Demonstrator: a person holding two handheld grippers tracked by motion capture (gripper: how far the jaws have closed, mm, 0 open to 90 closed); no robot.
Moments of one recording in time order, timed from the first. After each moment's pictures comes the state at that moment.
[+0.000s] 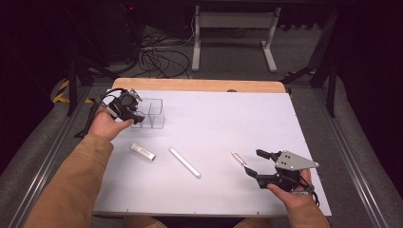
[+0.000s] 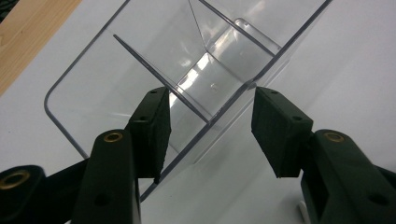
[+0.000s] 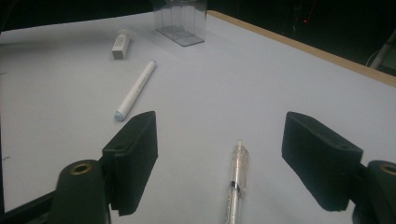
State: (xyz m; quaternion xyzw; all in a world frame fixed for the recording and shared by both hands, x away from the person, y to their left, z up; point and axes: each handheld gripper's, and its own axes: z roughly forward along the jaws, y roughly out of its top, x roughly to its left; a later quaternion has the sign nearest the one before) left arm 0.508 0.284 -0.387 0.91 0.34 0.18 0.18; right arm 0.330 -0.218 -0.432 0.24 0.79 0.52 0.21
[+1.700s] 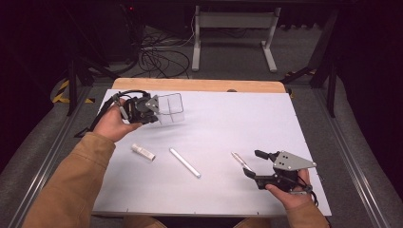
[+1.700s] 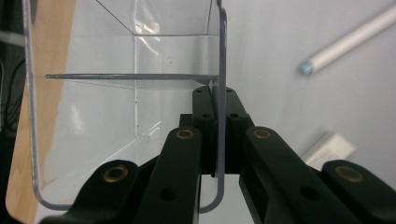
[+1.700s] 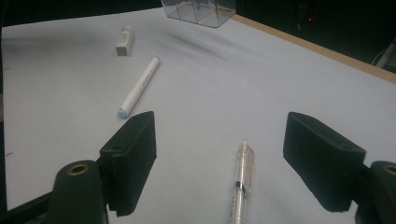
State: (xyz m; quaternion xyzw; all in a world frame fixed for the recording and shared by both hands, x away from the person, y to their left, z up) left arm 0.473 0.221 -0.346 0.97 0.09 0.18 0.14; right arm 0.331 -0.215 -0.434 0.23 0.80 0.52 0.20
